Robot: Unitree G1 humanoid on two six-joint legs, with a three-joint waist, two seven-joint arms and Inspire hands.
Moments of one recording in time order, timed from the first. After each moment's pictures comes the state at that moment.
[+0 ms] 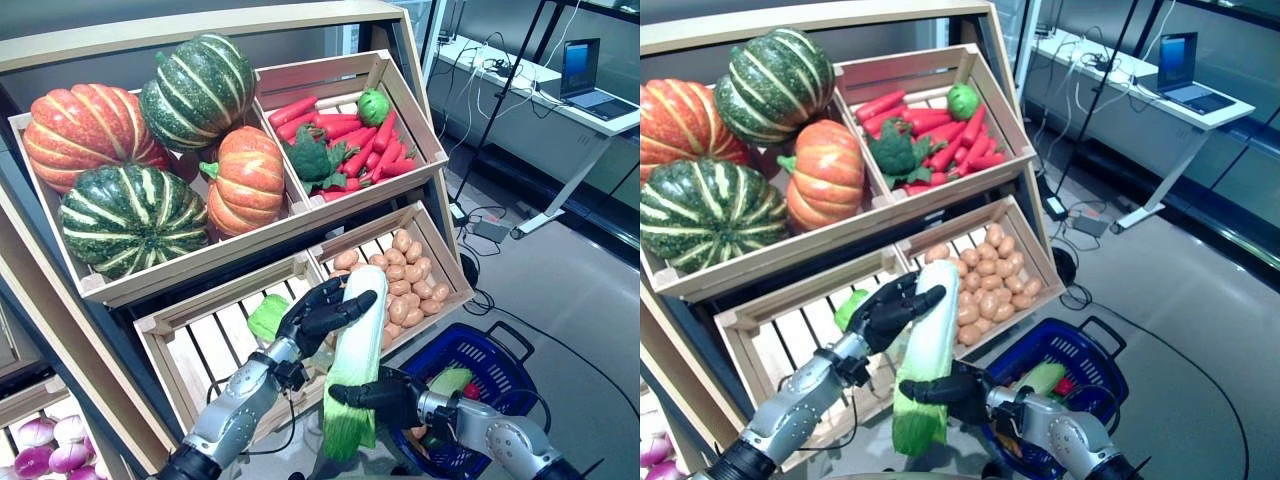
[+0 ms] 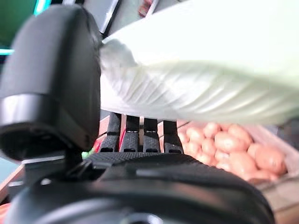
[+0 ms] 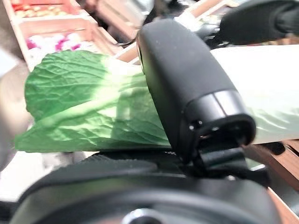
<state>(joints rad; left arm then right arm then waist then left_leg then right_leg) -0.02 0.44 -0.45 -0.01 -0.87 0.00 -0.12 0.04 -0.49 0.45 0.03 1.08 0.49 0.34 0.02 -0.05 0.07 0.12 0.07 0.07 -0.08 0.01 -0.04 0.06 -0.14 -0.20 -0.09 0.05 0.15</state>
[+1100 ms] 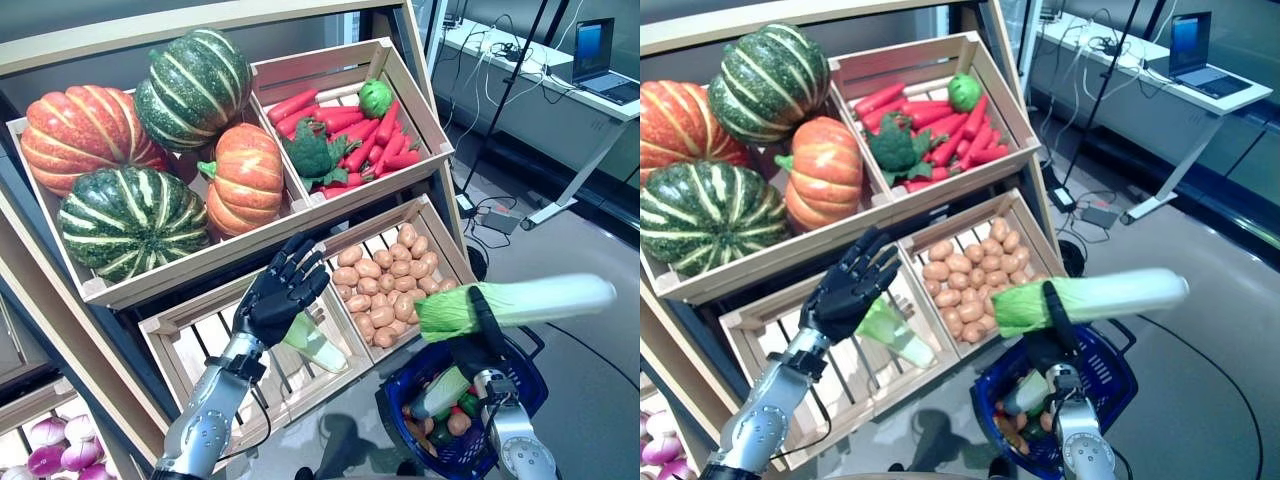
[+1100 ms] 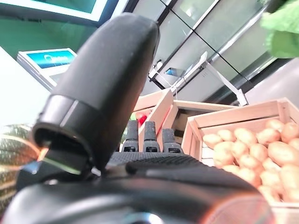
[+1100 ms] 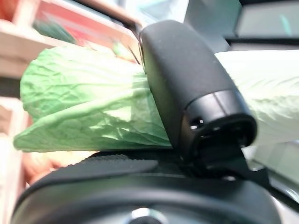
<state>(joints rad) 0.14 0.36 -0.11 -0.12 -1.05 0.04 -0.18 0.18 -0.19 -0.04 0.23 1.56 -0.07 0.12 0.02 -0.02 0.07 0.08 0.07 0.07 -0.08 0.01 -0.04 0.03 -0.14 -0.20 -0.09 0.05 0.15</state>
